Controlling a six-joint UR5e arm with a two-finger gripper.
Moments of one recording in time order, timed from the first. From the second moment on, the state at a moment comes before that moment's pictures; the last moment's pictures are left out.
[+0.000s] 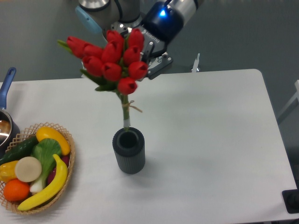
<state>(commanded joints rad) 2.80 -1.53 -1.77 -0.83 0.33 0.86</state>
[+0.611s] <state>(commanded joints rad) 2.89 -1.61 -1.78 -0.83 0.33 1.06</state>
